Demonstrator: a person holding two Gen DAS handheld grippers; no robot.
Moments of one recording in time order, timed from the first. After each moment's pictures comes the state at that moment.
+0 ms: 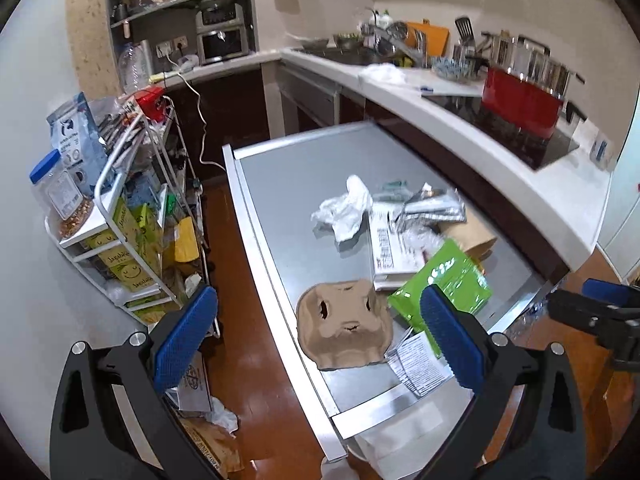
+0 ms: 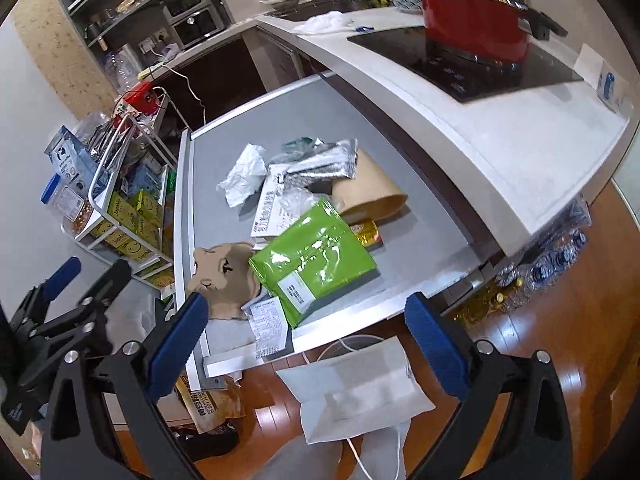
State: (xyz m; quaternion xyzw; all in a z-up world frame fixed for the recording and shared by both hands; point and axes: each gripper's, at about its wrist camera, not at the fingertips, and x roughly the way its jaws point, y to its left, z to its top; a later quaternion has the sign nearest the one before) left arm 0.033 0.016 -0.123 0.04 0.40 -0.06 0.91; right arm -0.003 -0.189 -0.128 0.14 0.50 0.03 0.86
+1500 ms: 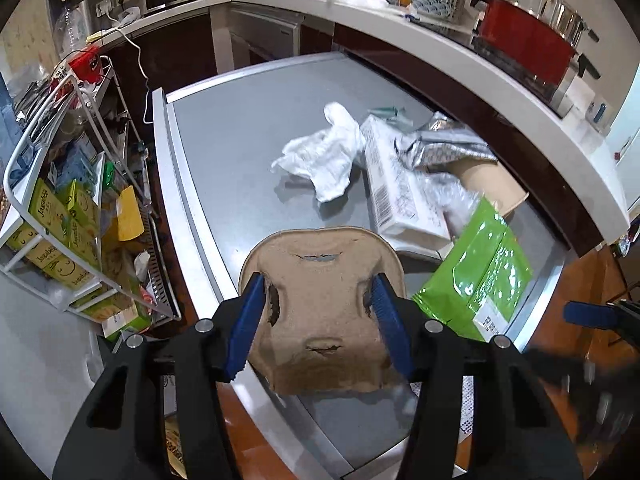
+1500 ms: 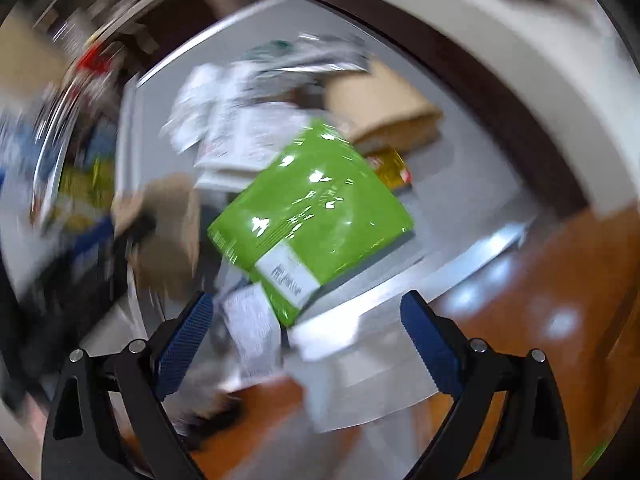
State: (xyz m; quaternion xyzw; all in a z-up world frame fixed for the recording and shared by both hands) left arm 0.115 0.016 -0.207 0.04 0.48 -0.15 0.87; right arm 0.037 -0.138 -0.203 0.08 0.59 0.03 0.81
